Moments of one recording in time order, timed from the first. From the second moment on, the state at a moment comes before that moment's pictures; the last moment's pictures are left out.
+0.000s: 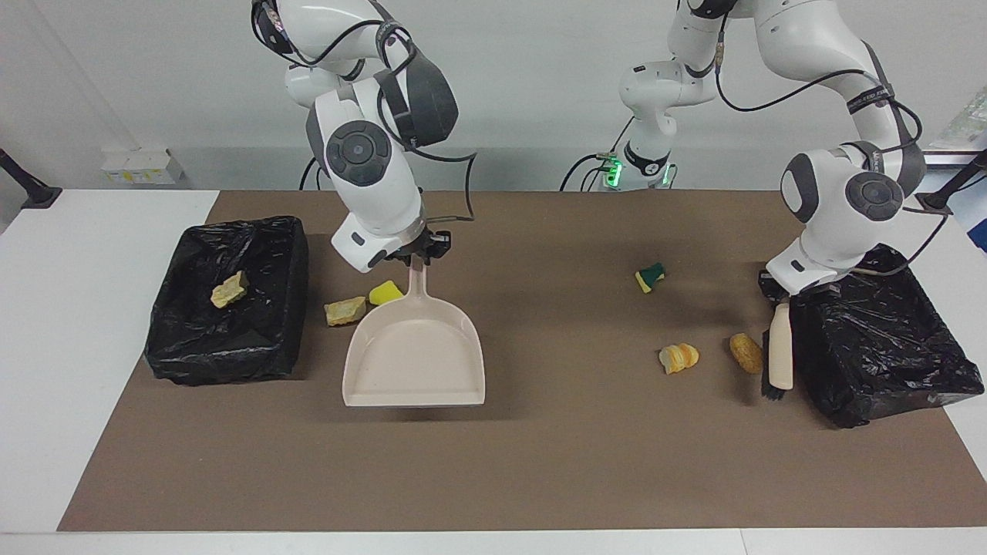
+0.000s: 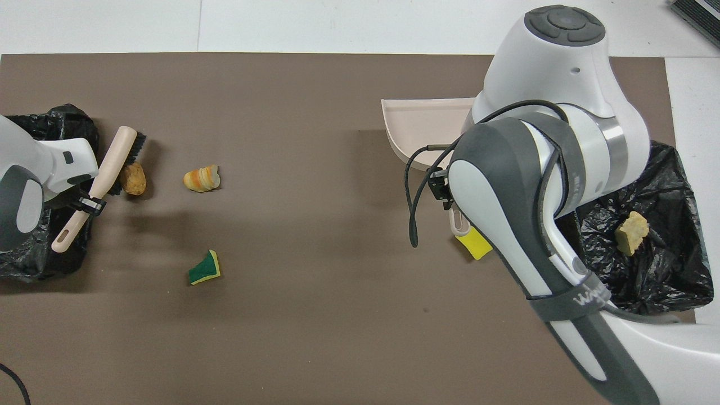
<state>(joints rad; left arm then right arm) 0.08 0.20 -0.02 -1.95 0.21 2.01 0.39 0.24 0.40 0.12 -1.29 0.10 1.41 0.34</state>
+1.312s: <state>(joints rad) -0.06 -0.06 -0.16 -2.13 0.19 1.83 -0.17 0.32 0.30 0.13 -1.54 -0.04 1.55 -0.61</state>
